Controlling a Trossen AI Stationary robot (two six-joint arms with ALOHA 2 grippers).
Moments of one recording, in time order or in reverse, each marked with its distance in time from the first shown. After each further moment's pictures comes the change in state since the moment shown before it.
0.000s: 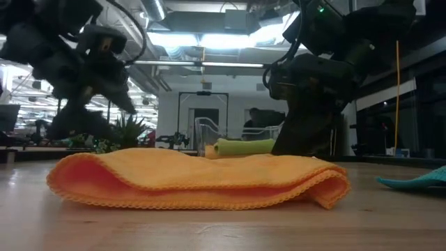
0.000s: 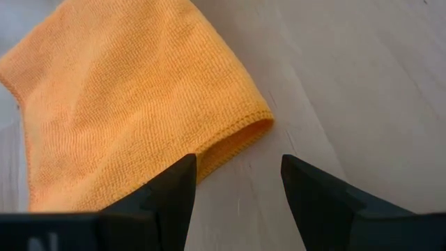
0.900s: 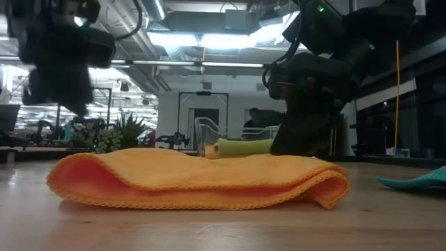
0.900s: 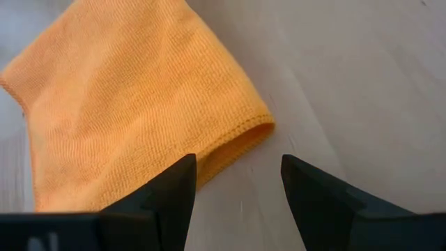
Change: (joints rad) left arm -0.143 -0.070 0.245 -0.569 0.014 0.005; right arm -0.002 0.000 0.000 0.009 0.001 0.022
